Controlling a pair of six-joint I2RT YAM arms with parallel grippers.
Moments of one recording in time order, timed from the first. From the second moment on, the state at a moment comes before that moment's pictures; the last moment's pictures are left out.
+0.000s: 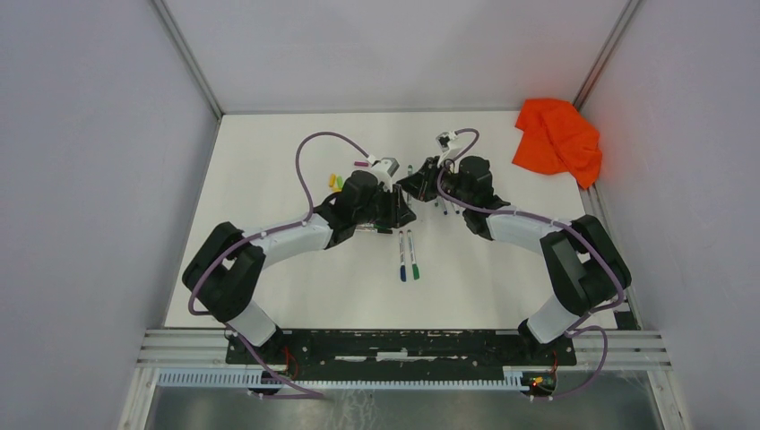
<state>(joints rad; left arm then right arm) -0.72 1.60 0.92 0.18 0.22 -0.51 0.48 1.62 0.83 0.61 -0.44 0.55</state>
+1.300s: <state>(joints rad) -0.65 1.63 0.76 0.71 0.60 -0.60 0.29 1.78 0.70 1.34 -0.86 1.01</state>
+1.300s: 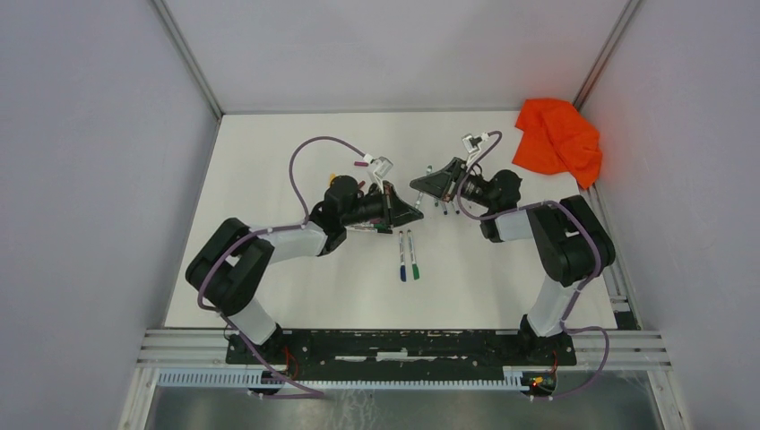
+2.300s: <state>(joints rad) -0.88 1.61 0.85 0.44 -0.22 -0.37 0.30 1.60 0.87 0.43 -0.55 0.69</state>
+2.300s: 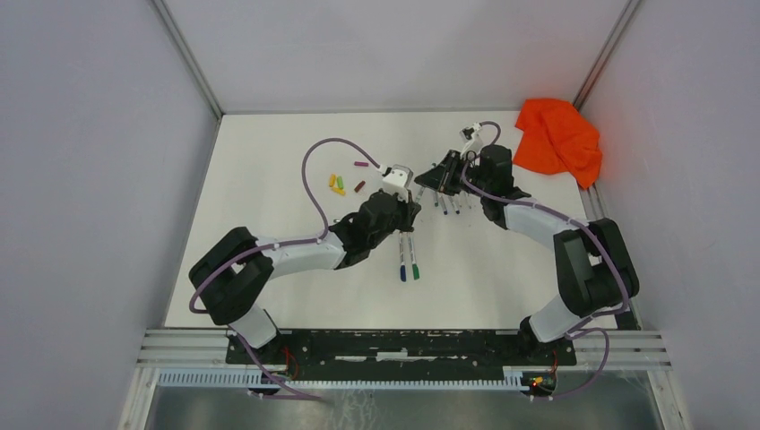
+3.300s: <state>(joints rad) -0.78 1.72 0.87 0.80 0.25 -0.35 0.14 1.56 0.71 0.88 -0.69 0.95</state>
